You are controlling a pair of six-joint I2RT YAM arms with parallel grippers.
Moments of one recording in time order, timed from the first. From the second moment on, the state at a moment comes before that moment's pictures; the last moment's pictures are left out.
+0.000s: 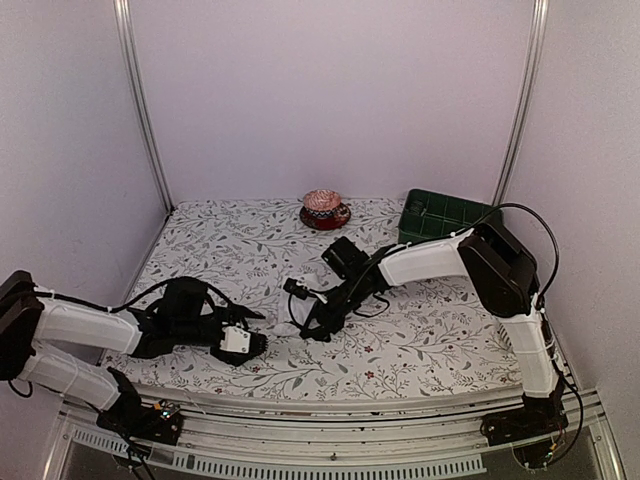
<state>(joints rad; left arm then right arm) -0.66 1.26 0.32 0.29 0.34 1.09 0.87 2.27 1.56 -0.35 -0.74 -0.19</state>
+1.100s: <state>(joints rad) -0.99 1.80 0.46 0.76 -0.21 1.29 0.87 2.29 1.57 -0.35 -0.77 -0.17</state>
